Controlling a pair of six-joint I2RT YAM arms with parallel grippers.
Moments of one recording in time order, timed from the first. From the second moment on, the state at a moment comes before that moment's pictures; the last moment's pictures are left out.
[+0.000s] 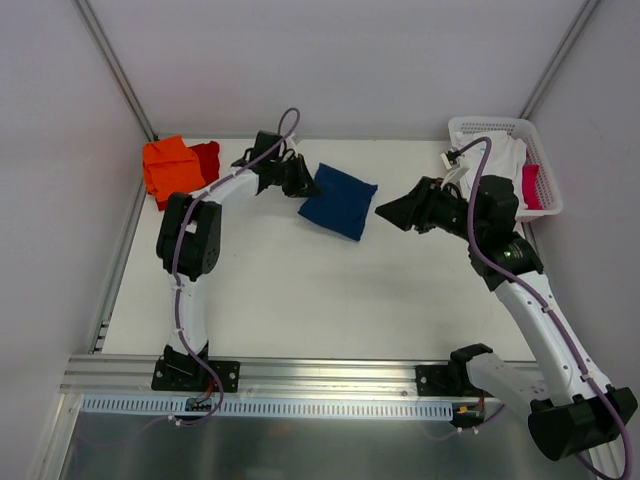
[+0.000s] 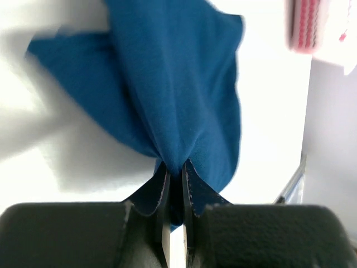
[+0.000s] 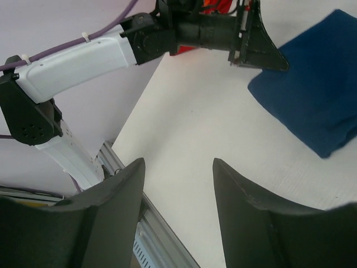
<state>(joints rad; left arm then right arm) -0.35 2.13 1.58 -0.20 0.60 -0.61 0.32 0.98 1.02 -0.27 -0.59 0.58</state>
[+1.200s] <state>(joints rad) 0.09 2.22 2.27 -0.78 0.54 -0.27 0.29 0.88 0.91 -0.27 -0.60 0.57</state>
